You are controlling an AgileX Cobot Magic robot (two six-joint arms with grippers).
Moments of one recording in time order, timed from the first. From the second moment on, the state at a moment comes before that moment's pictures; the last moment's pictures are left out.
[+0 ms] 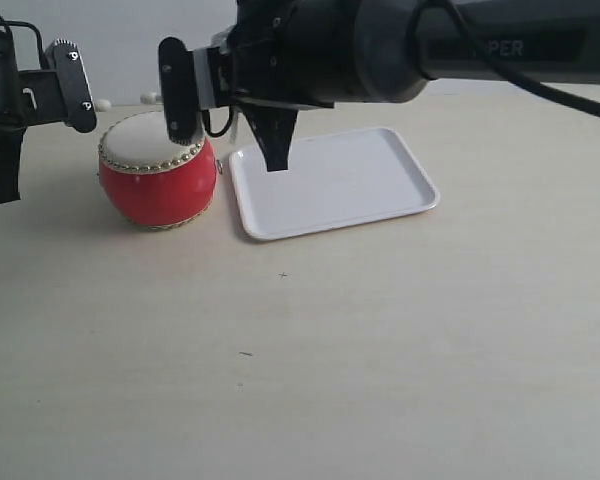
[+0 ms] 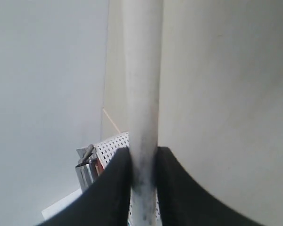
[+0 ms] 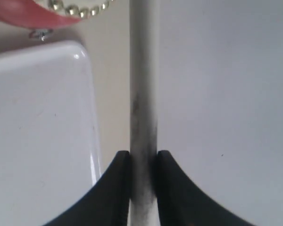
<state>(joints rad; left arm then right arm) -0.38 1.81 -1.08 1.29 0.78 -0.15 0.68 2.10 -1.63 -1.07 0.63 -0.18</state>
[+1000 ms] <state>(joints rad) -0.45 1.81 -1.08 1.11 0.90 -0.40 0.71 2.18 -1.63 -1.02 0.72 0.08</state>
